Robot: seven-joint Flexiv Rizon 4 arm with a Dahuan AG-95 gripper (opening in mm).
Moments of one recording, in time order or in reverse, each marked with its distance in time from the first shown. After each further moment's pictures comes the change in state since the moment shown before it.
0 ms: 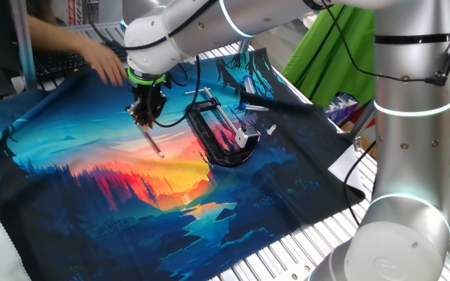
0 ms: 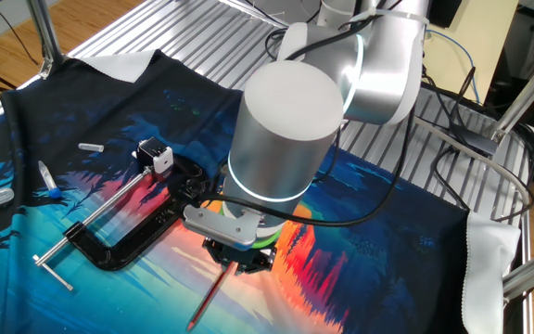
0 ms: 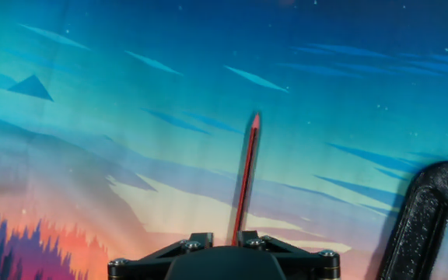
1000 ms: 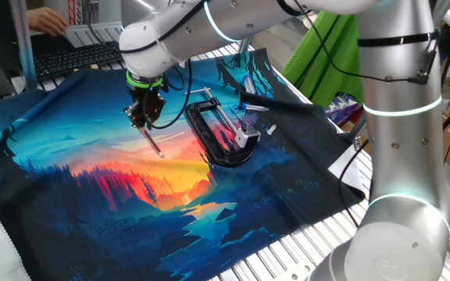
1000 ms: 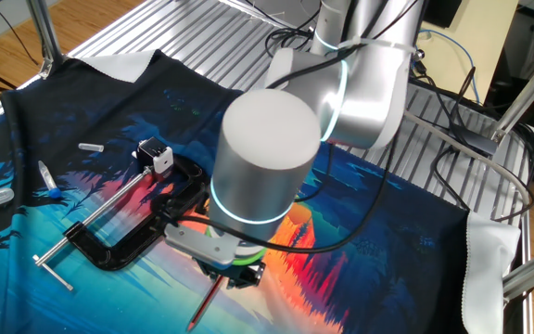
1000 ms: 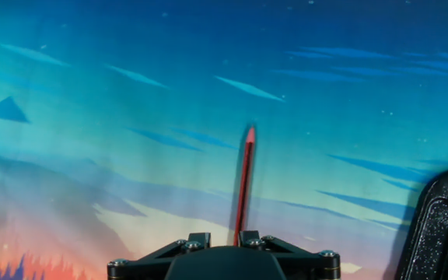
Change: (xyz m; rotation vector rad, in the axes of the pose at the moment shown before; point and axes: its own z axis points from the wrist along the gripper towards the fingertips) arm -0.015 -0.015 0.029 -0.007 -0.008 0.078
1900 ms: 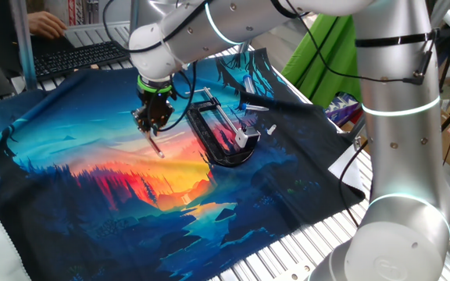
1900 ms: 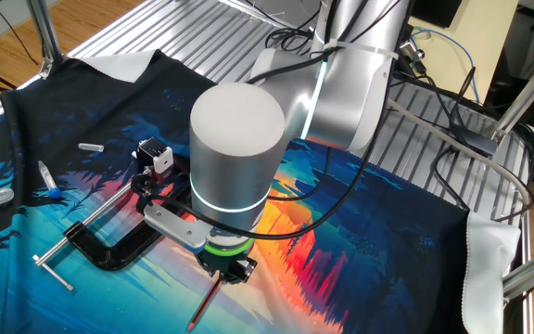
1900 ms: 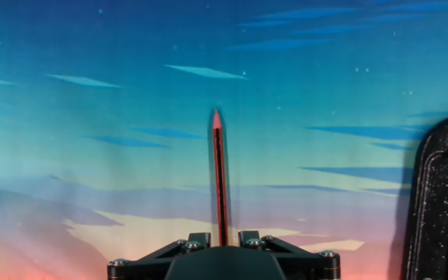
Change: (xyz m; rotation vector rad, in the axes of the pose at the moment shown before) arm 0.013 -0.007 0.019 -0.057 0.005 0.142
